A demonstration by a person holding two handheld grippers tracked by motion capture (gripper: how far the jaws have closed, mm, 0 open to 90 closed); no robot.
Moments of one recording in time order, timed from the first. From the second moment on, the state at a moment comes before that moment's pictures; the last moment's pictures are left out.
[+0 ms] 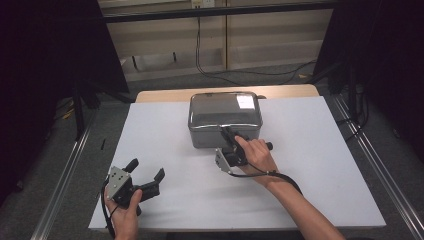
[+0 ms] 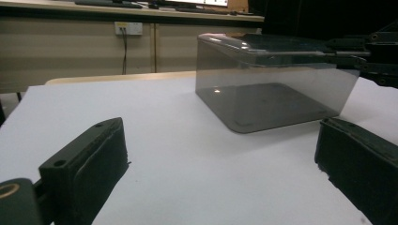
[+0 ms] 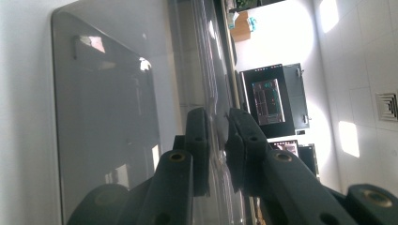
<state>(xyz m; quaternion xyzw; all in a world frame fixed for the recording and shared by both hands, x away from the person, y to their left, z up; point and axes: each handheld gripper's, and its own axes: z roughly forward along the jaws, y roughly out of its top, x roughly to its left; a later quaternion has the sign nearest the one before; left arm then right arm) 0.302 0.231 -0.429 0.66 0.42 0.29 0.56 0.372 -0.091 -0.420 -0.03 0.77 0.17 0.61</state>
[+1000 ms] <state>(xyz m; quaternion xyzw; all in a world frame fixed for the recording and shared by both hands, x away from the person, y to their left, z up) 0.362 0.205 -0.419 0.70 0.34 0.26 0.58 0.376 -0.090 -0.409 -0.02 0.76 0.19 0.62</state>
